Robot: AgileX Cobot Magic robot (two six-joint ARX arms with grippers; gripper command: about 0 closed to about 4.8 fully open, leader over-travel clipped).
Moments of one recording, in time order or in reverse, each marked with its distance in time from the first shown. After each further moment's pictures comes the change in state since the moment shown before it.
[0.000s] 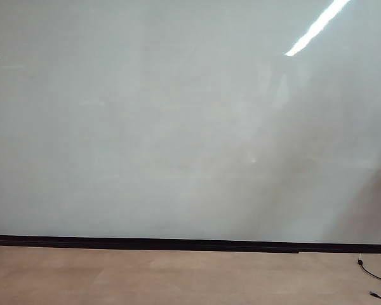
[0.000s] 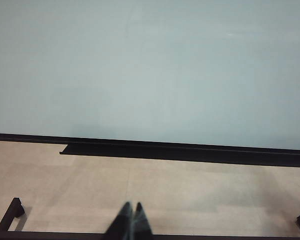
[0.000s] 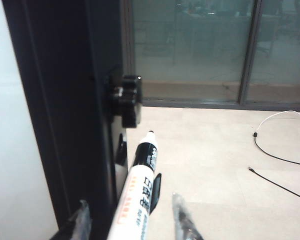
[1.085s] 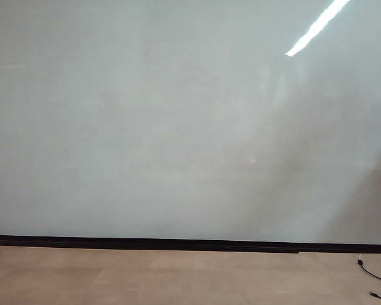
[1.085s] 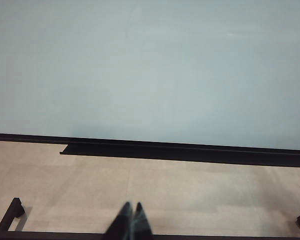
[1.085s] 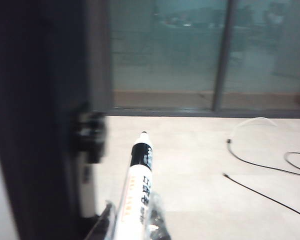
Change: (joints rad) left arm 0.000 0.000 0.000 0.000 0.000 0.000; right arm 0.010 -0.034 0.000 0.003 0.106 0.000
